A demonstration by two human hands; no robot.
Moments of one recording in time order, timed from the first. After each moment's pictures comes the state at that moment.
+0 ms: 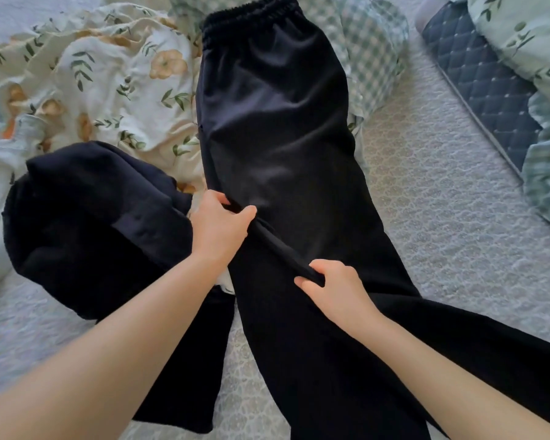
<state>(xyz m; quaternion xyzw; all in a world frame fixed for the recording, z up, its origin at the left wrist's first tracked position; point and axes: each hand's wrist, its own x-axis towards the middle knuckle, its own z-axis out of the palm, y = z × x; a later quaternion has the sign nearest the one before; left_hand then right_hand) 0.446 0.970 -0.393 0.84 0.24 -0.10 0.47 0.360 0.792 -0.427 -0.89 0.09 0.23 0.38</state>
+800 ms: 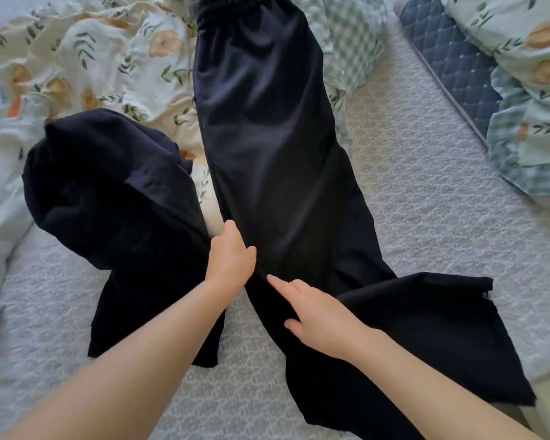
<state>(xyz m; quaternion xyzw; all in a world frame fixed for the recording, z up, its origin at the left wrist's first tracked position) 0.337 0.971 -0.420 0.91 0.16 -0.18 0.34 0.250 0.810 -0.414 -0.90 -0.14 0.32 0.26</state>
